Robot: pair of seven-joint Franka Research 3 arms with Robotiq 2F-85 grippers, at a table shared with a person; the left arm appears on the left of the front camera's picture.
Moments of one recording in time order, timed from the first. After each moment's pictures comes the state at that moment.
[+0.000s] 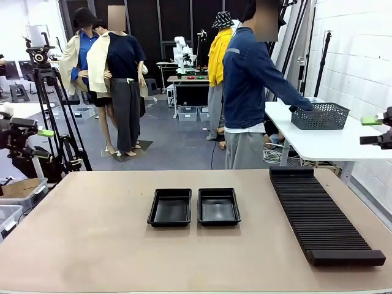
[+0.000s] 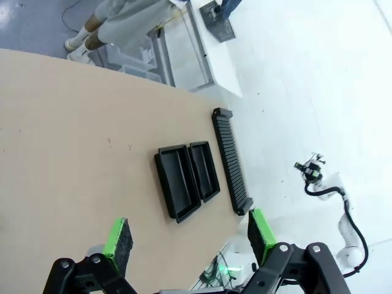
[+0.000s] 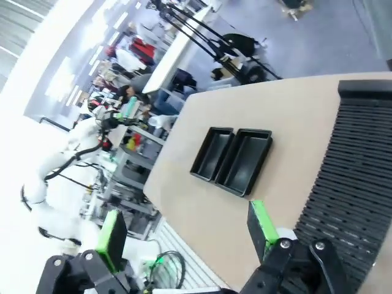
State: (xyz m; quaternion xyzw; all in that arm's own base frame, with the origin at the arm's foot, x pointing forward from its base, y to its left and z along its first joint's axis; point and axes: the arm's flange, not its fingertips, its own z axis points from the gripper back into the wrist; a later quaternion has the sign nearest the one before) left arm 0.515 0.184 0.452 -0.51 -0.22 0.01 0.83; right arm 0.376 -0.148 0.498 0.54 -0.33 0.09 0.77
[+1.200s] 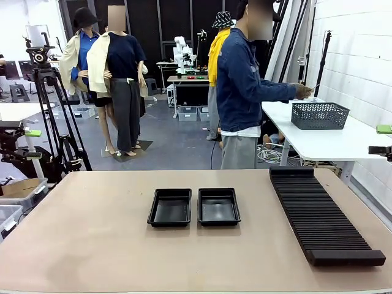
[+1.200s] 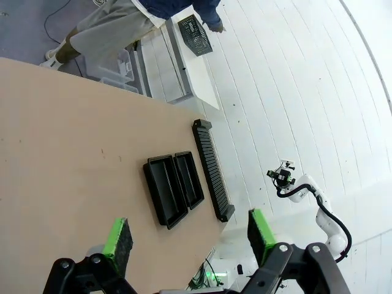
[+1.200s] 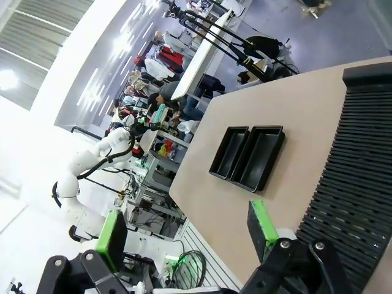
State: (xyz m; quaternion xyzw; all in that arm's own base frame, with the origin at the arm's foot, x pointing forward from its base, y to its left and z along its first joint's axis) left arm 0.516 0.217 0.436 -0.55 -0.24 0.01 0.80; right arm 0.380 -0.181 0.461 0.60 -0.31 0.07 0.74
